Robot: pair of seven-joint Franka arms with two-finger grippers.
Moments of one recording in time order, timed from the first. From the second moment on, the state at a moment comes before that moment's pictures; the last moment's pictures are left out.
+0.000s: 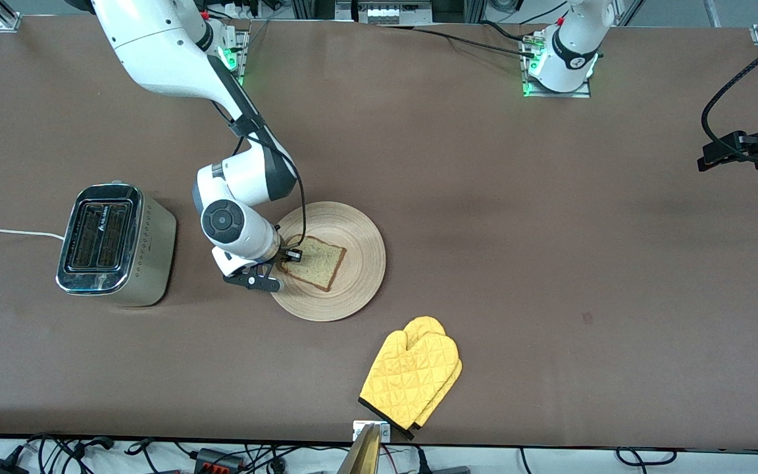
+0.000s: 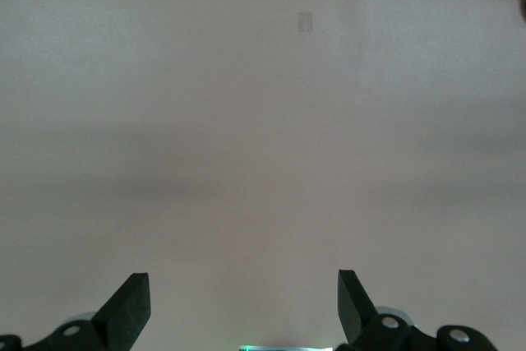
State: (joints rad) left arm 0.41 0.04 -0.32 -1.60 0.02 1.51 0.04; right arm 0.45 0.67 -0.01 -1.64 0.10 2.25 0.56
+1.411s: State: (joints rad) left arm 0.12 0.03 -0.03 -1.61 0.02 1.47 0.04; right arm 0.42 0.47 -0.26 -1.23 -0.16 1.35 0.13
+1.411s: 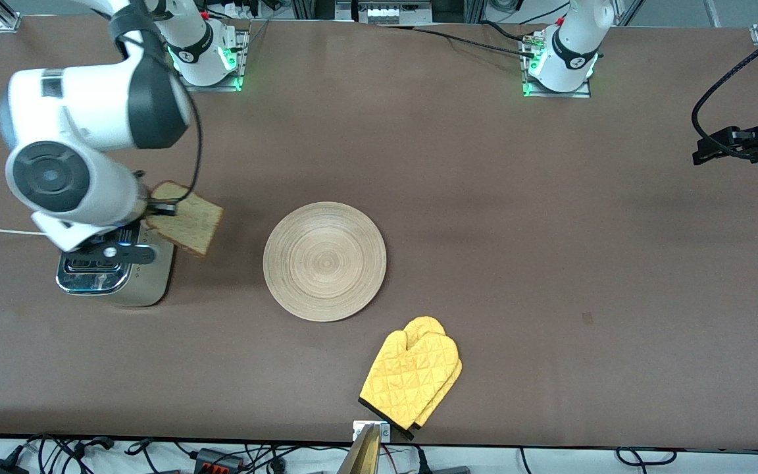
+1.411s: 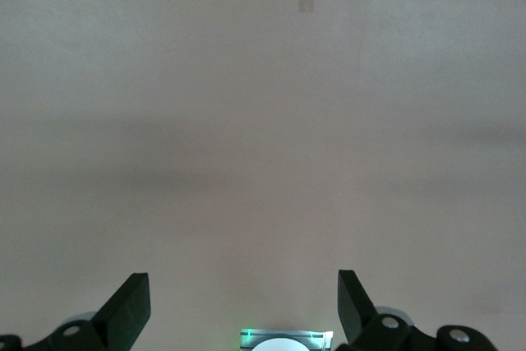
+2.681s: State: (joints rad) left arm 0.11 0.04 -0.03 -1.61 0.02 1.46 0.04; right arm 0.42 0.58 -0.43 -1.22 -0.32 1.36 -0.20
